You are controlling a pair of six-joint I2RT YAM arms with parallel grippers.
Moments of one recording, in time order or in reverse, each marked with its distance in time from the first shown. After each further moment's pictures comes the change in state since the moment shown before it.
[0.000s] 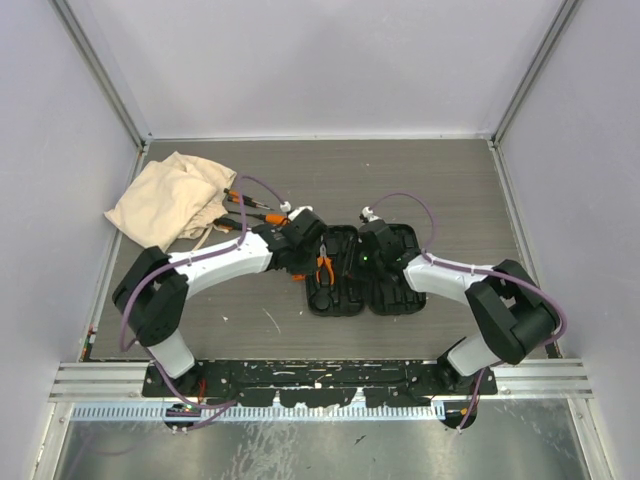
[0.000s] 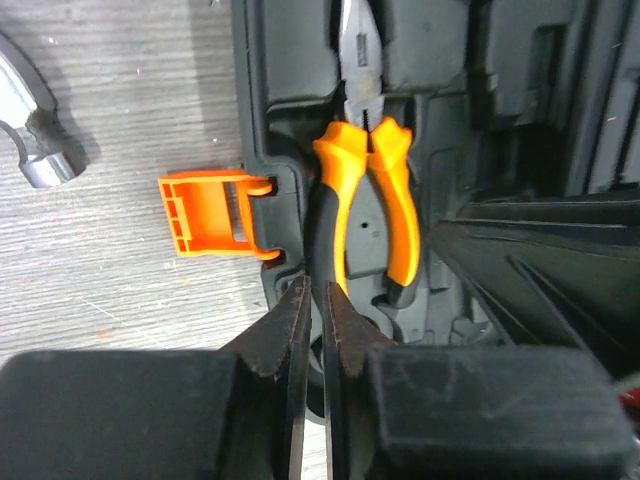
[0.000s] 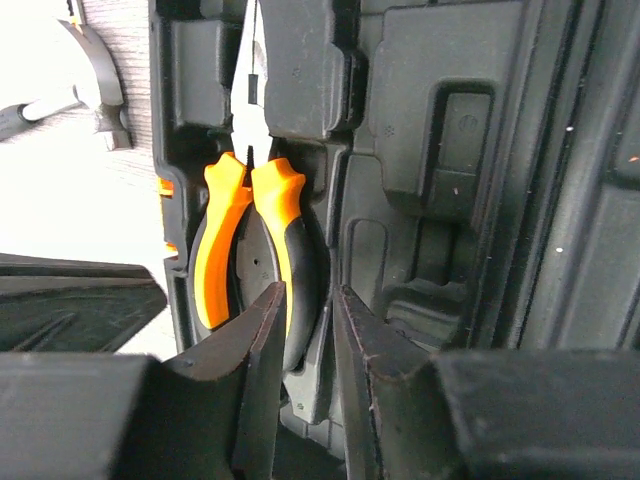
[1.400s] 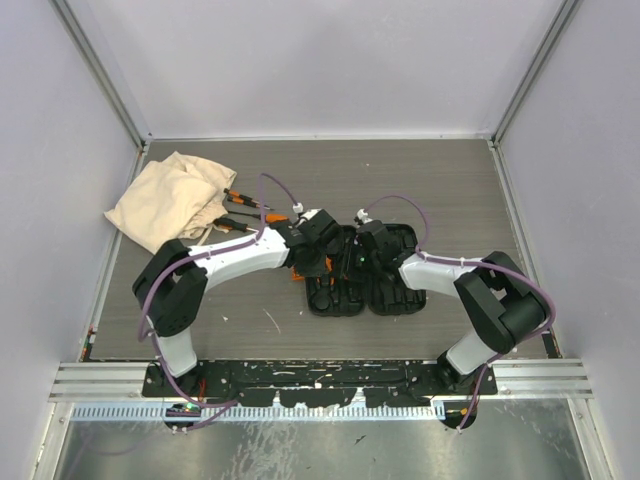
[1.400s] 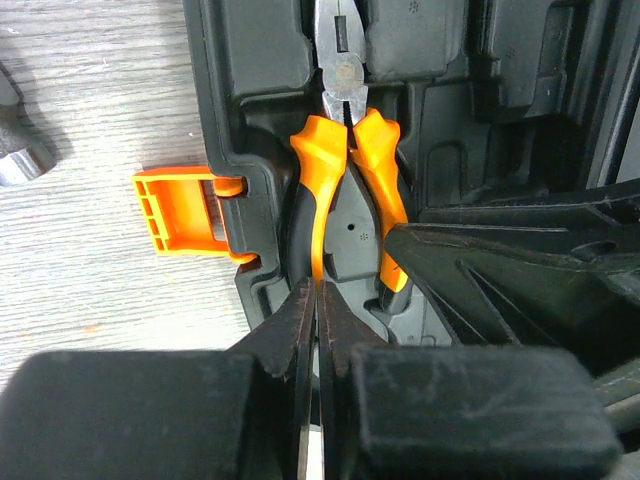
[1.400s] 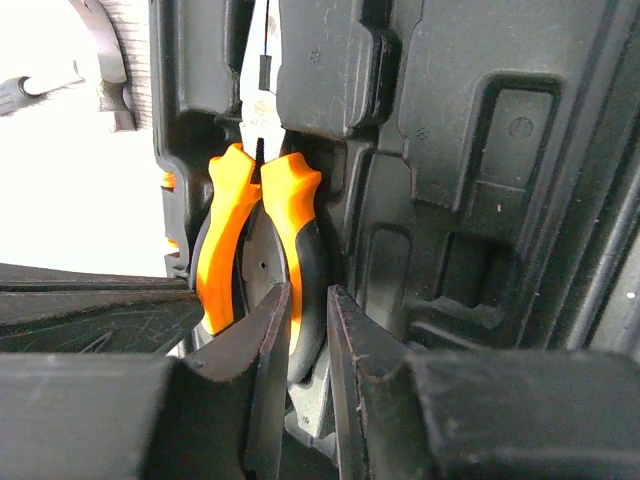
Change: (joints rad) left arm -0.041 0.126 0.123 -0.119 -0.028 -0.006; right arm -0.006 0.070 0.000 0.063 -0.086 -0.007
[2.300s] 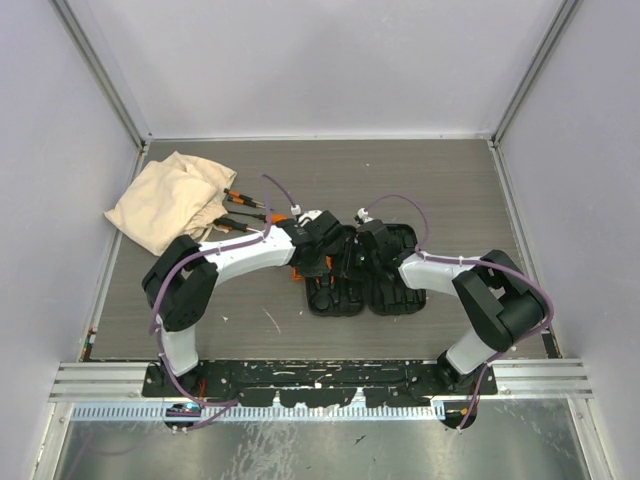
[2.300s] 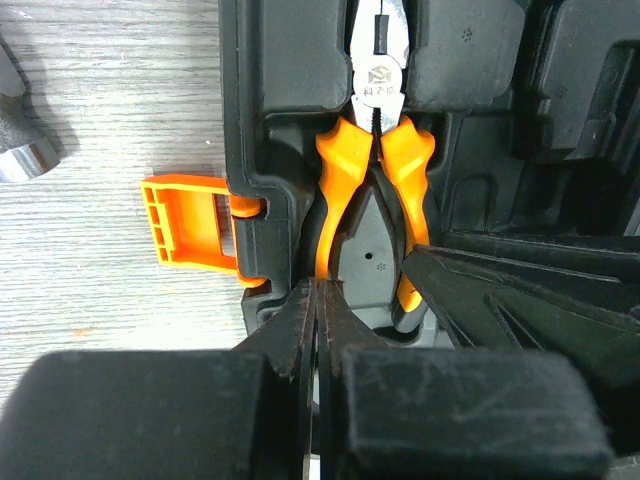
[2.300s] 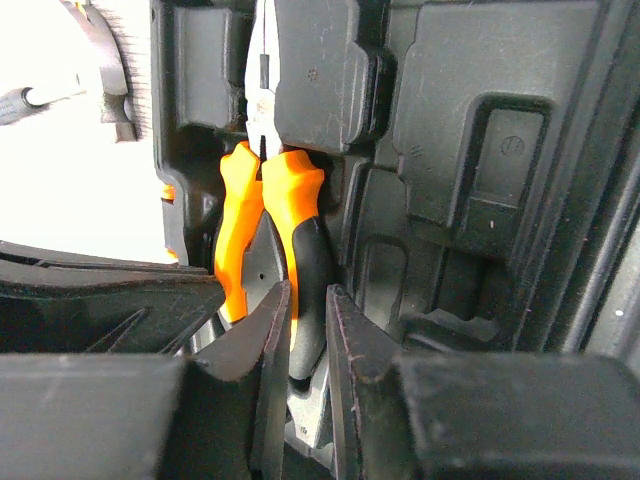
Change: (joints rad) left arm 0.000 0.069 0.030 -0.033 -0.031 -0.077; right arm -0.004 0.014 0.000 0.026 -0.001 0.000
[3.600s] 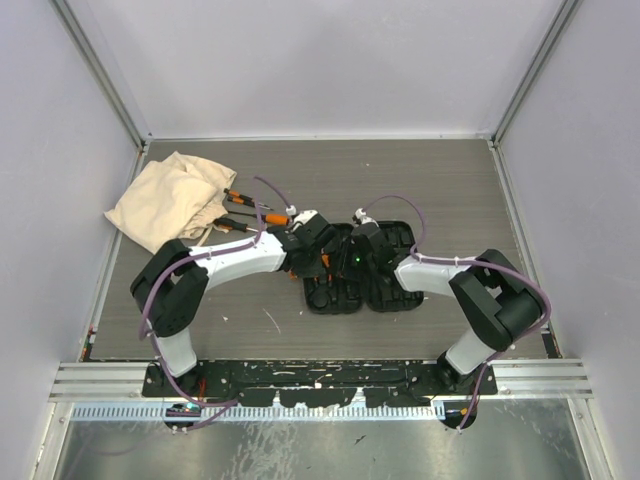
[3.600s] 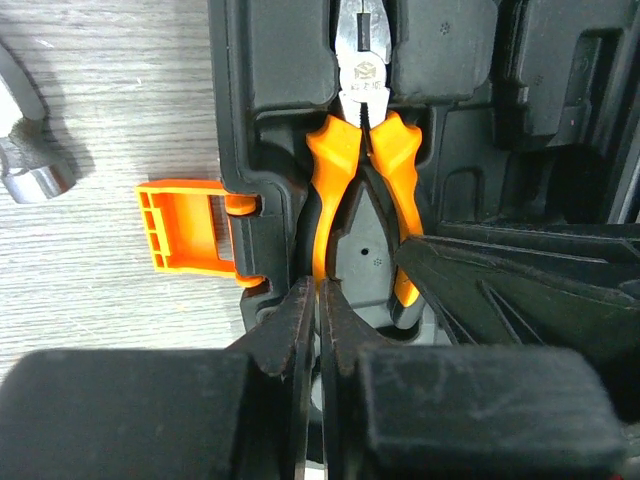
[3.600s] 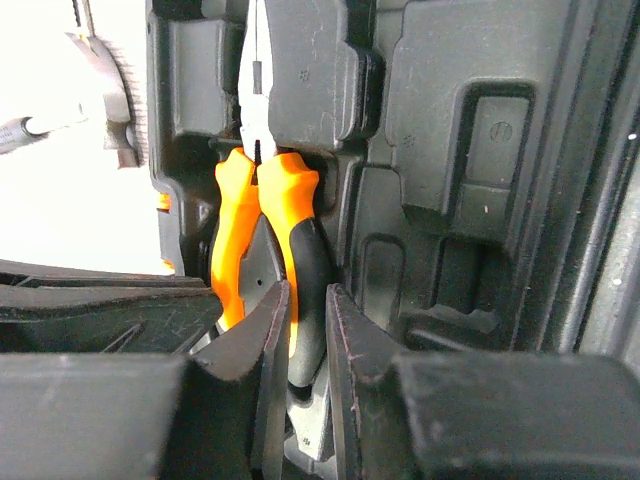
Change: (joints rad) left arm 0.010 -0.073 -0.107 0.122 -0.015 0.031; right arm 0.039 0.021 -0.002 0.040 0.095 0.031
